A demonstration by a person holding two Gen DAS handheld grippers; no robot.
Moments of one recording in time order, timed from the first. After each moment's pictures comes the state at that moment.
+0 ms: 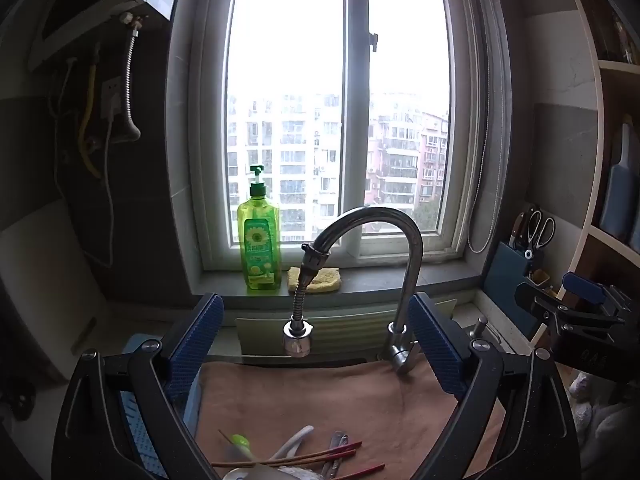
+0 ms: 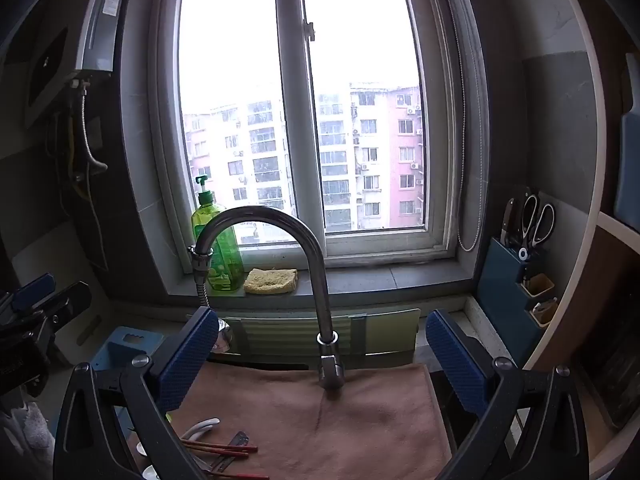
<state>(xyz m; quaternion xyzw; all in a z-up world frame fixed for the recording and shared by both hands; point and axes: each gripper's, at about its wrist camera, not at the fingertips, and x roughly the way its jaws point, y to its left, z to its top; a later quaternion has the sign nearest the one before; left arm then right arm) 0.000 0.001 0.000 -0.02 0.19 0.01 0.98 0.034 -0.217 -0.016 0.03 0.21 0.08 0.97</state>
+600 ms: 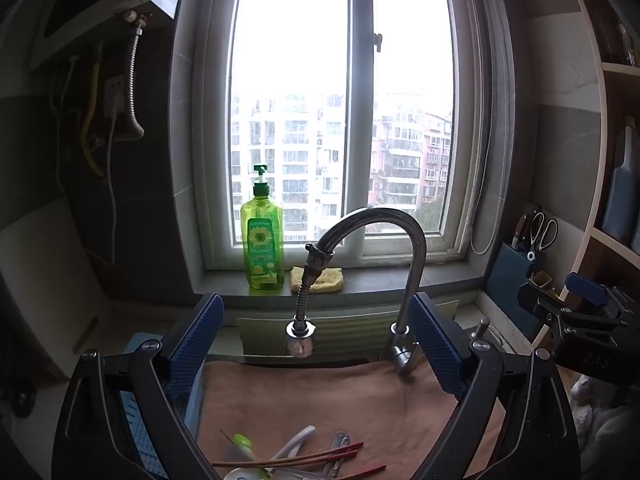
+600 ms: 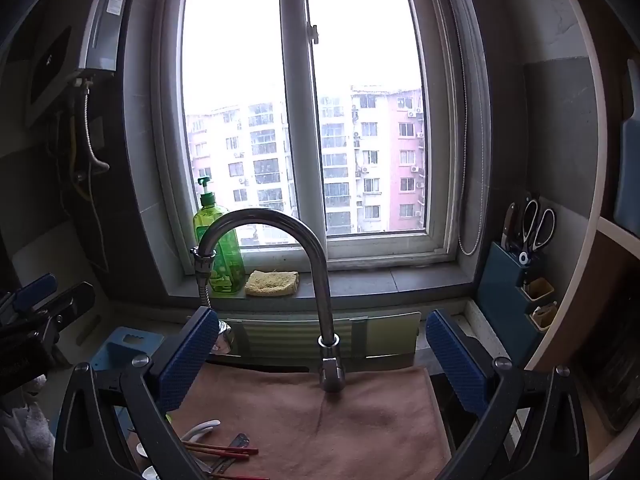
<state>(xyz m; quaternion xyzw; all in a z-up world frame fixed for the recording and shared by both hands) -0.001 0.000 -0.006 -0.02 0.19 0.01 0.98 0.033 -0.217 -0.015 0.02 0.20 0.08 0.98</state>
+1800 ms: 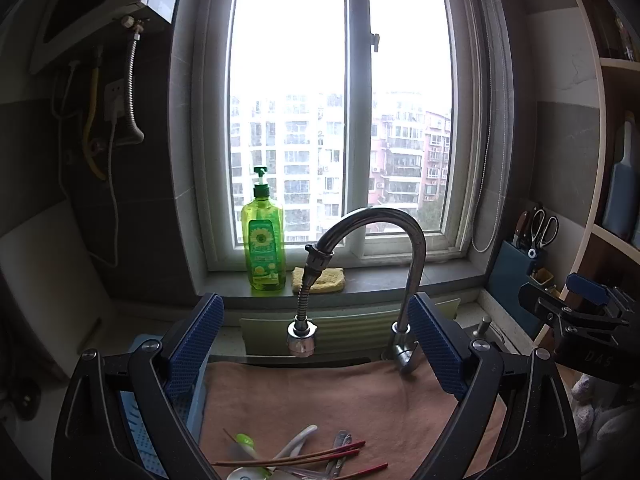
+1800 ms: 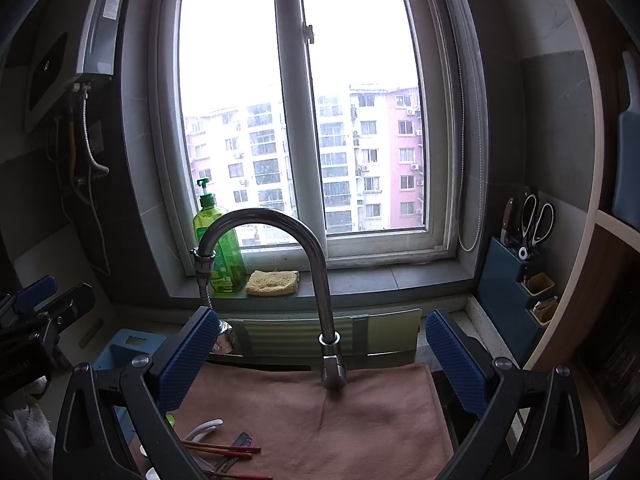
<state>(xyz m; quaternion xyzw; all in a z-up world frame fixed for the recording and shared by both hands) -0.004 0.000 -0.001 -0.01 0.19 0.01 0.98 0.032 -0.218 -0.016 0.03 0.21 0.08 0.97</state>
